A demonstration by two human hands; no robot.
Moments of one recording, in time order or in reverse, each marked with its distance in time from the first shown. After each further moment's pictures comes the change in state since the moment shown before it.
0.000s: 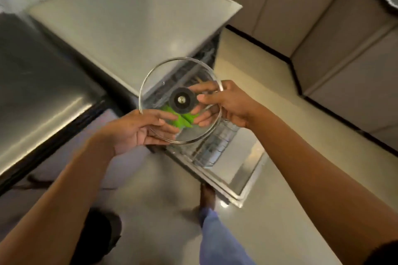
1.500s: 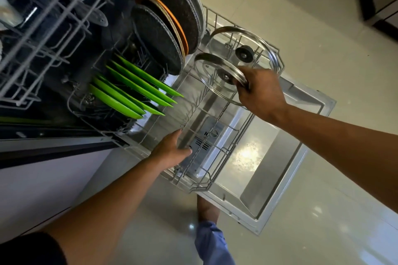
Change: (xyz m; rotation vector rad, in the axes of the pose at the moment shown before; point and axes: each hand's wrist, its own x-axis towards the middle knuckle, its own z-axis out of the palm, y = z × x) left_hand 0.450 -0.325 -0.049 0.833 0.257 -0.473; right_hand 0.288 0.371 -0.298 -1.063 0.470 -0.224
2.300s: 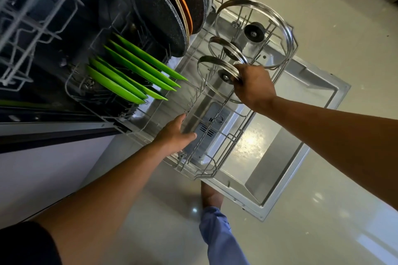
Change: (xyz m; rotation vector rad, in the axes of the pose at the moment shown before) left_hand 0.002 0.000 0.000 -0.011 -0.011 -0.007; right_hand -0.001 0.009 0.064 0.040 -0.134 0.191
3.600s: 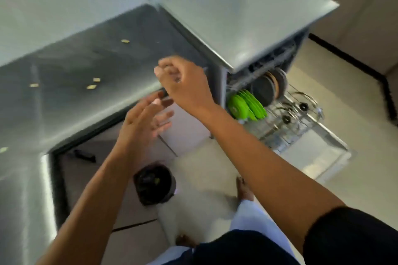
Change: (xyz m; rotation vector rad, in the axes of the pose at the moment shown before) left_hand -0.726 -0.173 -0.149 -1.150 0.684 0.520; right_hand -0.460 -0.645 -0.176 0.628 0.035 -0.592
